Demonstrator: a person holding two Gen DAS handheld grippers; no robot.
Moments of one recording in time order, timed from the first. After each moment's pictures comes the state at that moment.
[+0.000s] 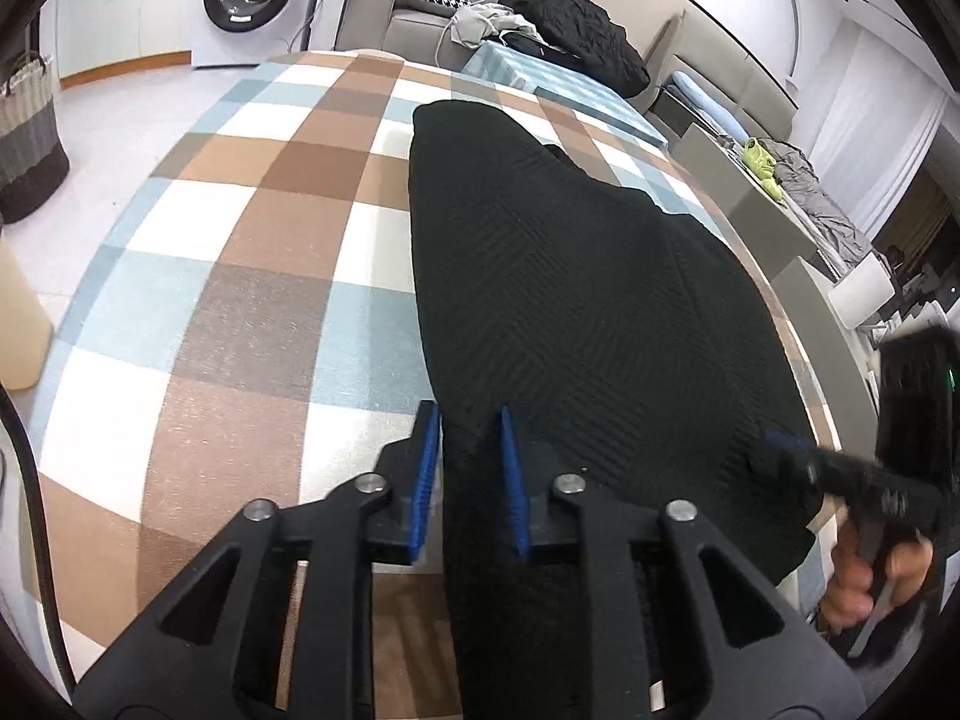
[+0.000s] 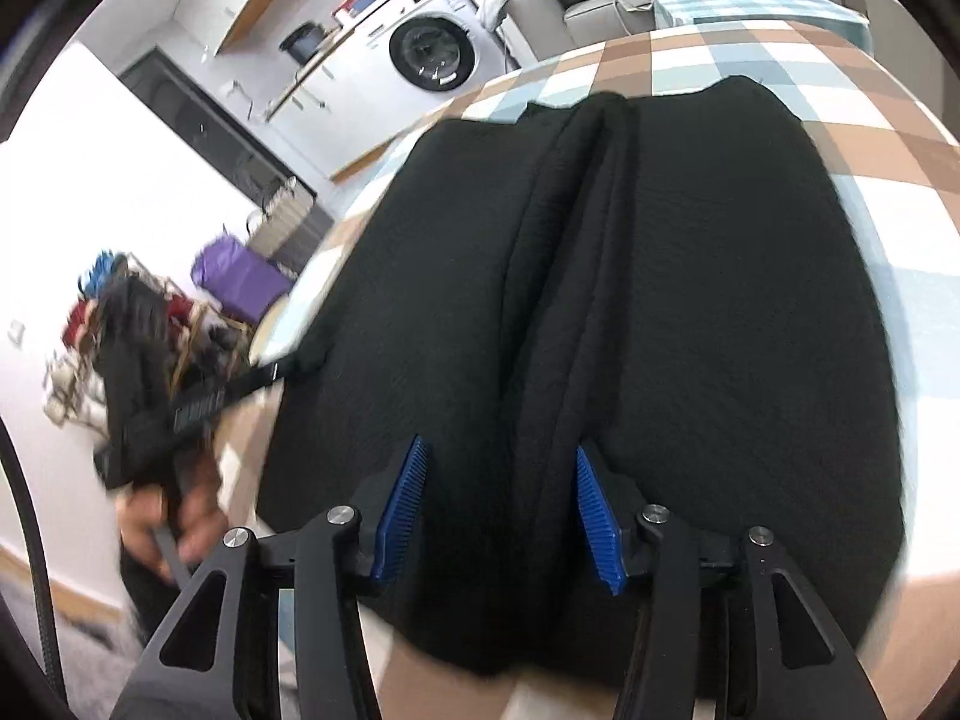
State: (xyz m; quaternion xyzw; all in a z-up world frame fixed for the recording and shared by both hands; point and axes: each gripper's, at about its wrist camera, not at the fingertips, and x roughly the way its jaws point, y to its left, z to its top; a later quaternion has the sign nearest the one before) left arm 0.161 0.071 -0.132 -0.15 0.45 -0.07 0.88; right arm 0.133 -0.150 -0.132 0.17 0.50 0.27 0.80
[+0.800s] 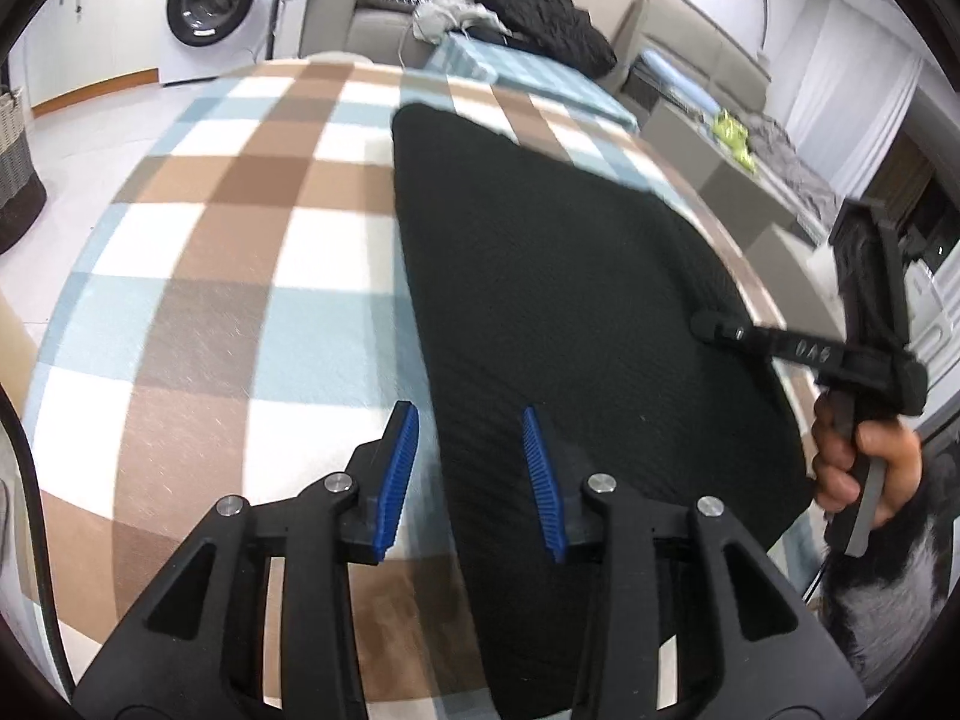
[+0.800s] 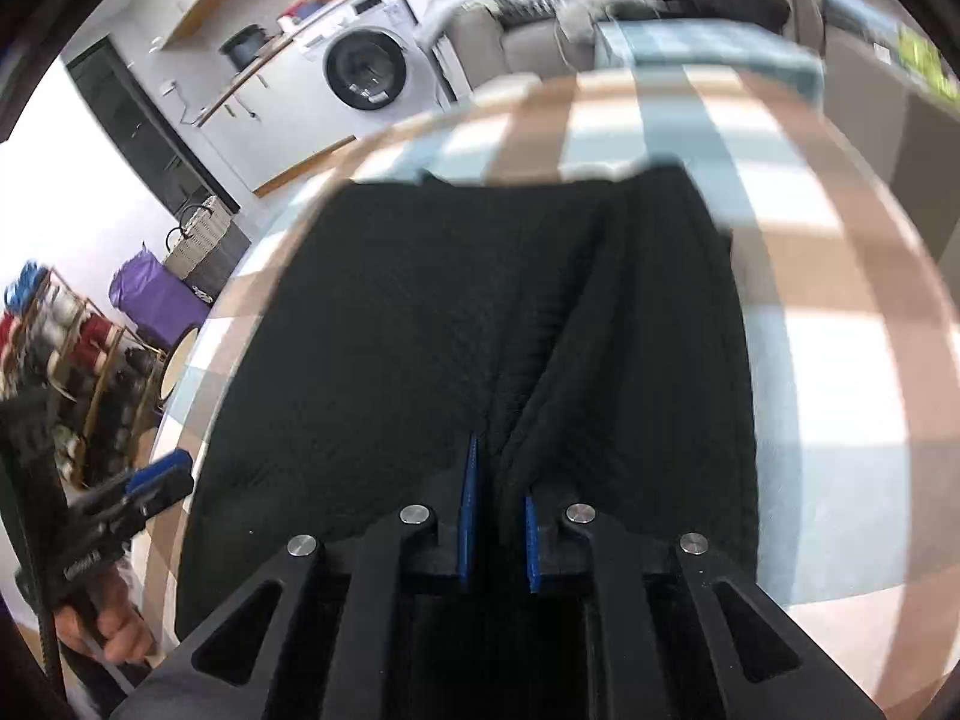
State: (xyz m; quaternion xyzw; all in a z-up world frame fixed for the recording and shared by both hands) left arm 0.152 0.033 -0.121 -0.12 0.46 -0.11 0.88; right arm 0.207 -0.169 -0.131 0.11 0.51 0.18 0.84
